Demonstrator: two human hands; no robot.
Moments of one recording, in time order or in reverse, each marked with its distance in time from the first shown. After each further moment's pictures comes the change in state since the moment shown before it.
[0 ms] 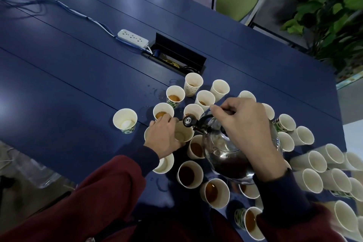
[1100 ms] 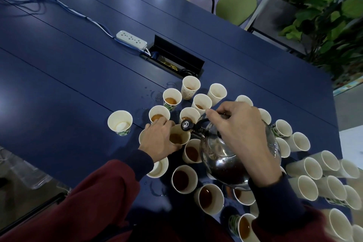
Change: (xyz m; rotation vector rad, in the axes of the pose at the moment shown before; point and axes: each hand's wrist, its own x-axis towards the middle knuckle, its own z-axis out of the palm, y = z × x) left_hand 0.001 0.000 0.001 -0.073 0.007 -0.023; right_hand 0.003 -0.001 -0.004 -0.034 -0.017 -0.006
